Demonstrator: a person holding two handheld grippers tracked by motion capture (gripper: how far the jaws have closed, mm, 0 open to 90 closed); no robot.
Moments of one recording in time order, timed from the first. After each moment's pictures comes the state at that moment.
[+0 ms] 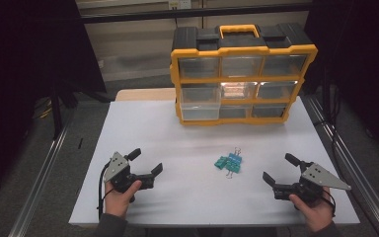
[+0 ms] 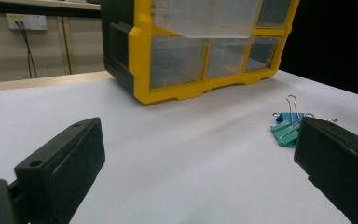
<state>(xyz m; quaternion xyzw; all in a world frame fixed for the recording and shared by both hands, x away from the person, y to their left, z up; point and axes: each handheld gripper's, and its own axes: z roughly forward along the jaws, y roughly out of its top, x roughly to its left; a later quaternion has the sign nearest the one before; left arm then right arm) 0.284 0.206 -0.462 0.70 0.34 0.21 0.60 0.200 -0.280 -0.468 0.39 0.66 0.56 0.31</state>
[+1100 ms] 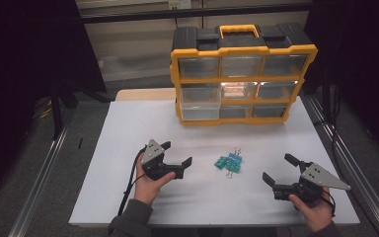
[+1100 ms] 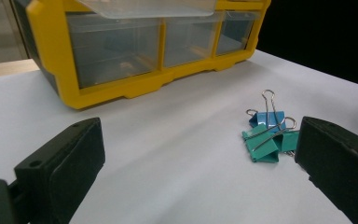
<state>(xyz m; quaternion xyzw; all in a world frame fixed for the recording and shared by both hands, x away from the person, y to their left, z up) 0.311 0.126 -0.461 0.74 0.32 0.17 0.57 0.200 -0.279 -0.468 0.39 0.66 0.56 0.31</state>
